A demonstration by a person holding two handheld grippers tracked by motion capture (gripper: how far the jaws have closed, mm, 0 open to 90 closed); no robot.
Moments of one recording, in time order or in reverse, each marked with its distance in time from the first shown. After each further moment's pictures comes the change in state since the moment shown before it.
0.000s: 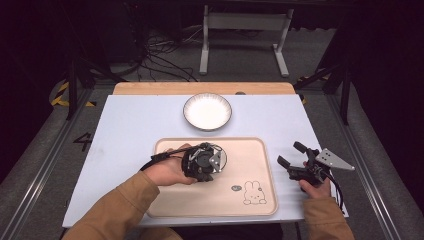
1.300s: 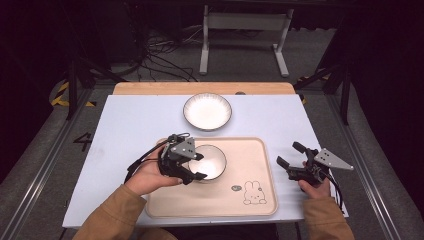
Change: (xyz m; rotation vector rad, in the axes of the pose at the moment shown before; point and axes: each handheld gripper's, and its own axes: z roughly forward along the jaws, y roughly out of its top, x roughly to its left) left arm -0.013 -0.060 -0.041 -0.447 0.114 -0.239; right arm 0.001 0.000 0.001 0.014 0.004 -0.016
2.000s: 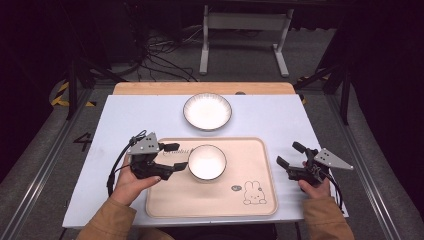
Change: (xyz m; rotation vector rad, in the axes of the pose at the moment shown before) left arm 0.002 -0.057 -0.040 -0.313 0.169 -0.198; right arm 0.000 0.000 0.000 0.003 0.000 0.002
